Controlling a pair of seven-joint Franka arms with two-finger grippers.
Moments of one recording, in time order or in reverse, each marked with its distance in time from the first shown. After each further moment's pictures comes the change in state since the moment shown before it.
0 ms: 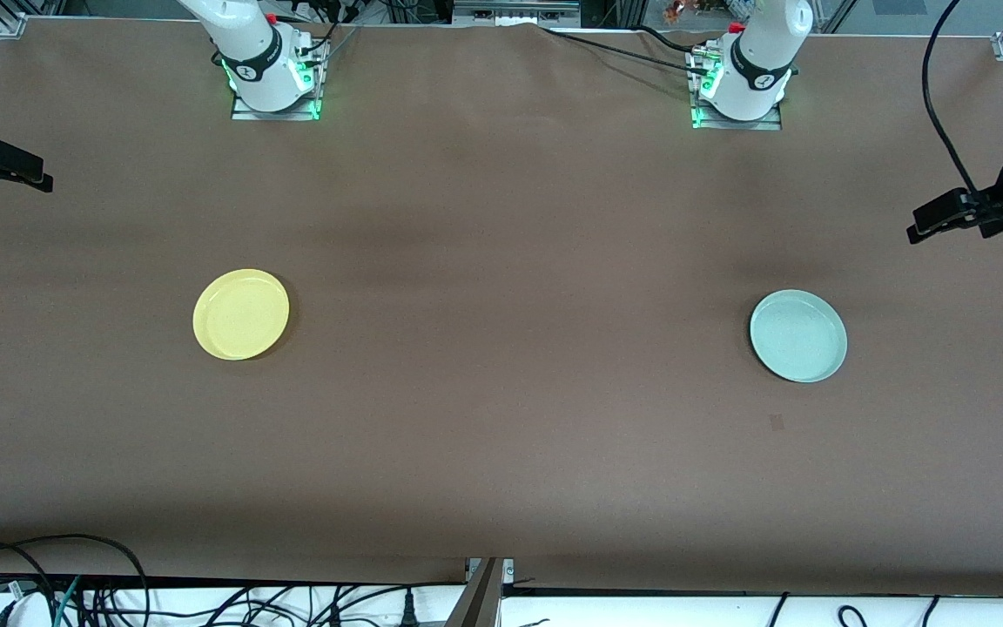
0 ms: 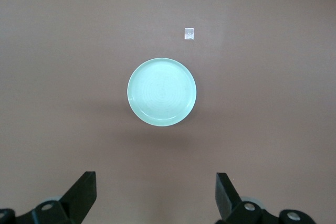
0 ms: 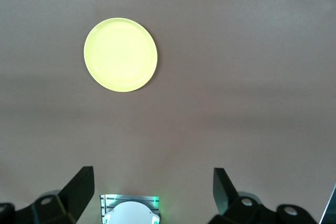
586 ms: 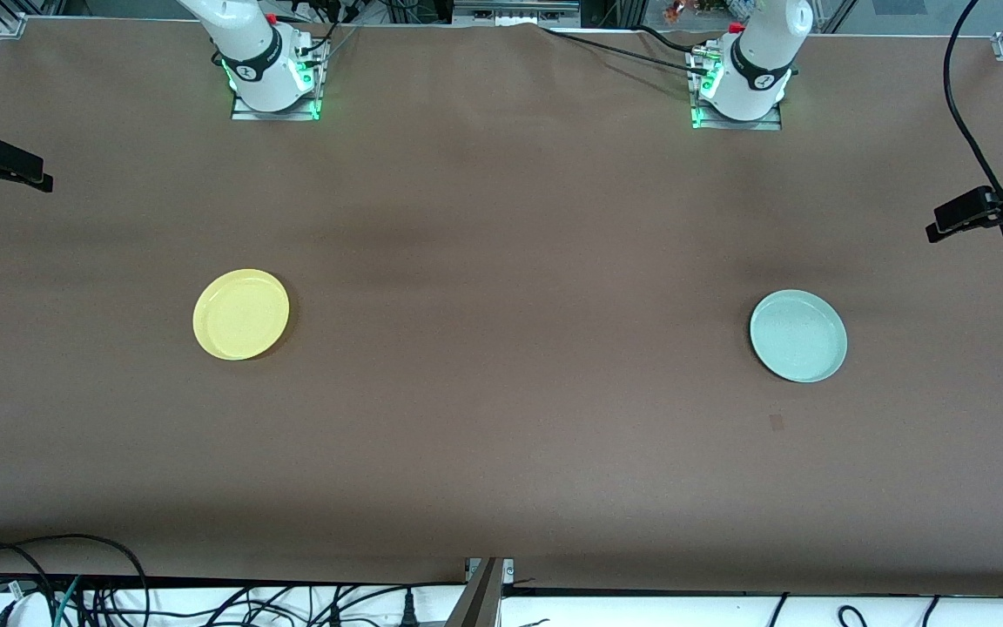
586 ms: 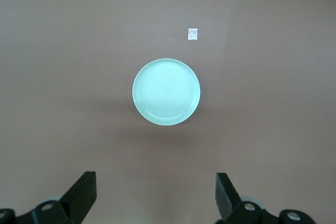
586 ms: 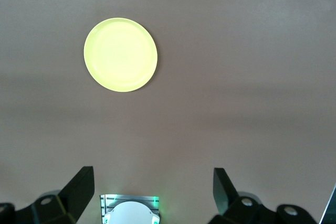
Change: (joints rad) left arm 0.016 0.028 0.008 0.049 -0.001 -0.030 0.038; right arm 0.000 0.000 0.000 0.000 0.000 0.000 0.000
